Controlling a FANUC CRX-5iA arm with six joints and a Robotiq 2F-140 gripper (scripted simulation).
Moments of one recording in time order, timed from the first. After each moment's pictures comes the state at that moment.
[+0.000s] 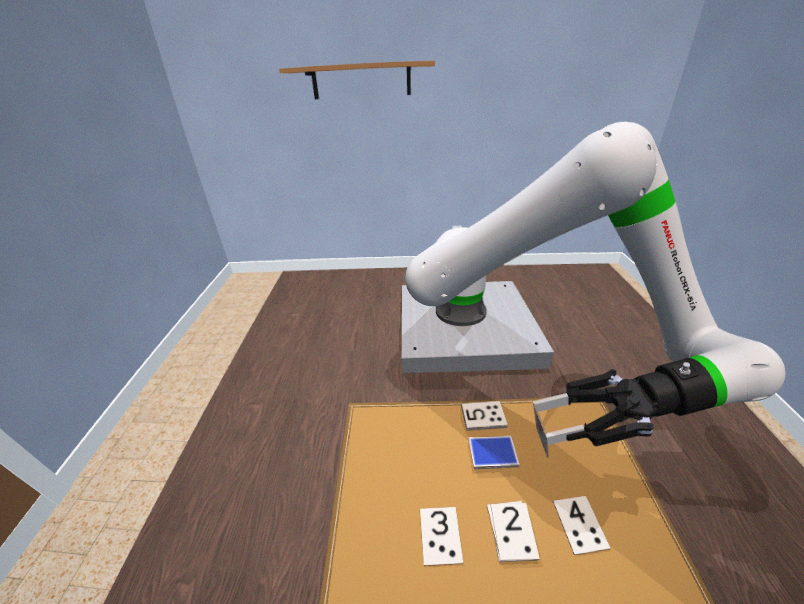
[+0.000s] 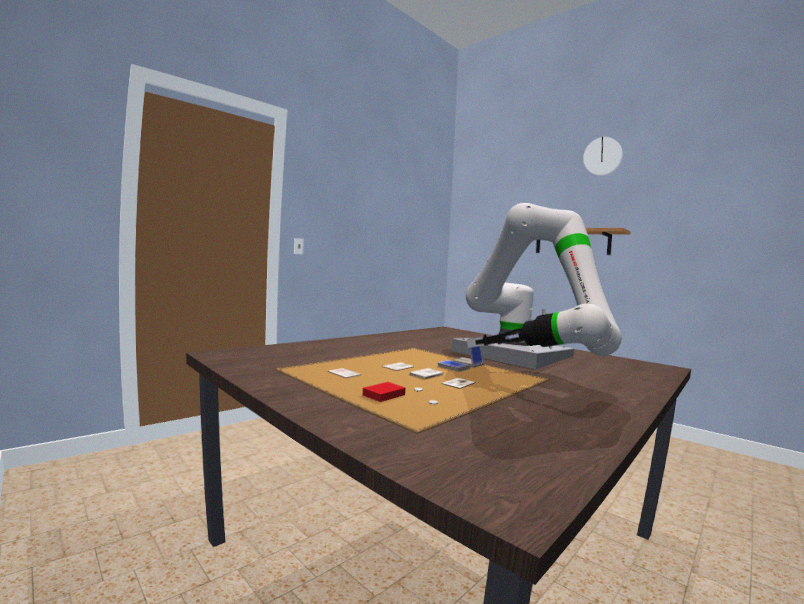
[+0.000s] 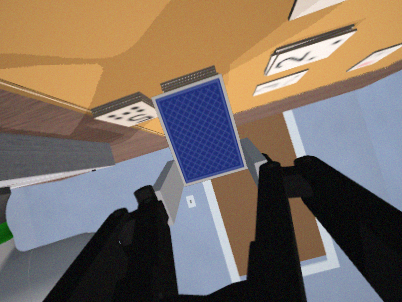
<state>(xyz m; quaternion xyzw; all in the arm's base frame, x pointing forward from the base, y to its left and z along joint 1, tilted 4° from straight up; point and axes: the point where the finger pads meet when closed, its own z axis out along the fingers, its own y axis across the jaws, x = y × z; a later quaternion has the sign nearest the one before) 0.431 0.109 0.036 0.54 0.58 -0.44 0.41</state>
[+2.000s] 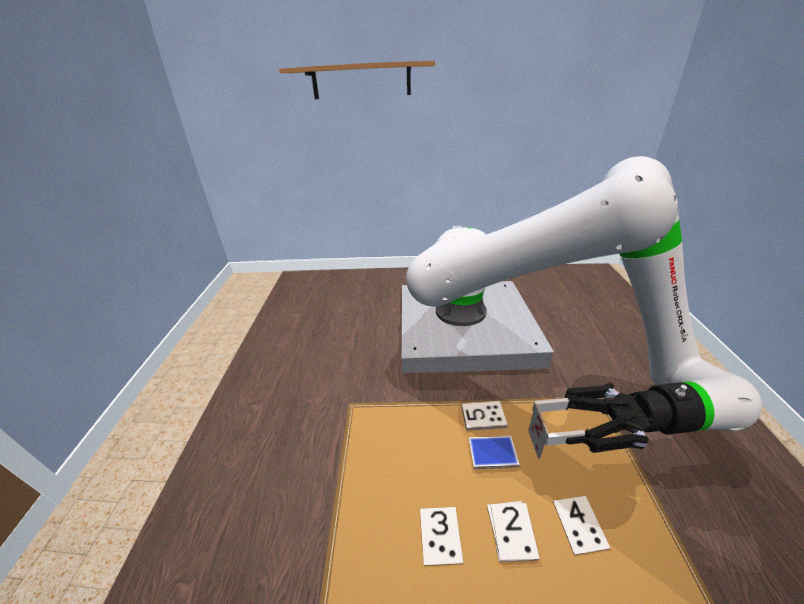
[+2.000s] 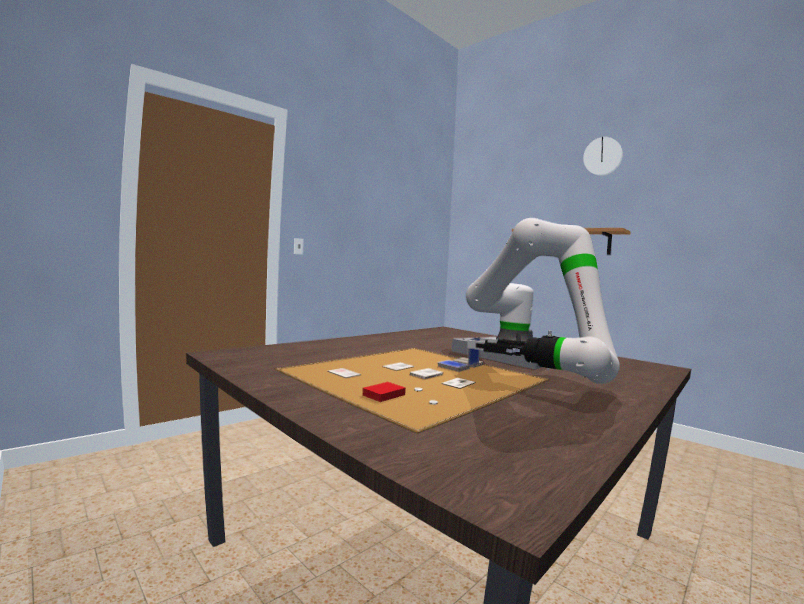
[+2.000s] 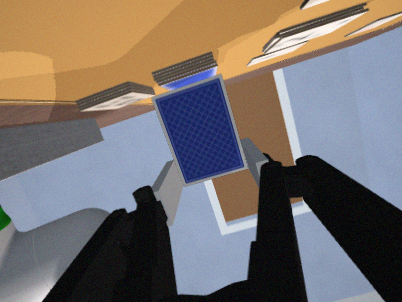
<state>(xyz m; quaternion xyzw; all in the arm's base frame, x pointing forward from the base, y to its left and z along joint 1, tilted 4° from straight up) 0.431 0.110 0.028 0.49 0.53 -0.51 0.47</state>
